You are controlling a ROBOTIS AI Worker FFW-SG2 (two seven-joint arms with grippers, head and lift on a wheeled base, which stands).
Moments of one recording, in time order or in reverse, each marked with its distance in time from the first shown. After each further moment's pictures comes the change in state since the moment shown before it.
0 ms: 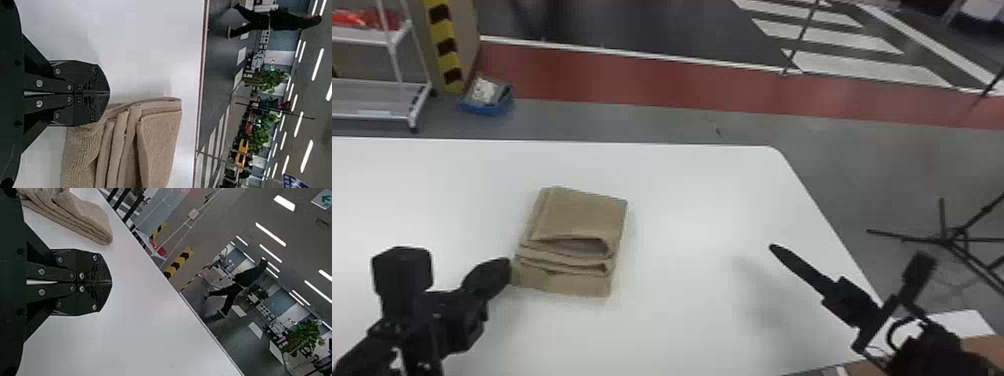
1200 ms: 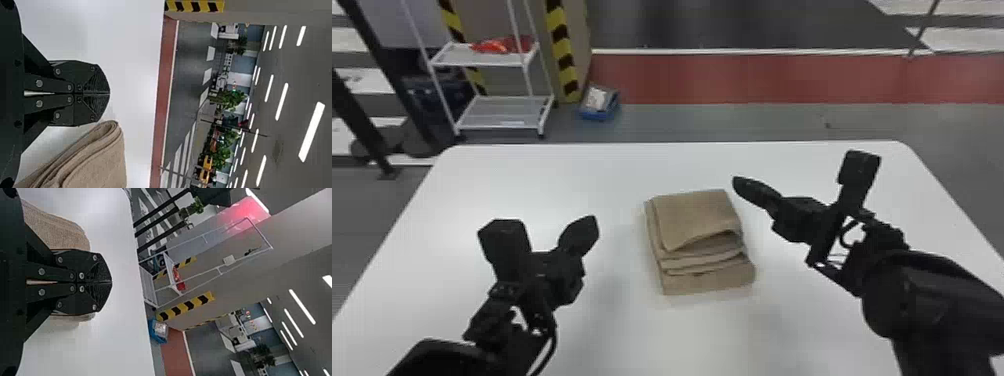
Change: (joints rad) left arm 0.015 -0.001 0.067 -0.043 0.048 -0.150 0.073; right arm -0.276 0.094 0.613 0.174 0.270 -0.326 -0.247
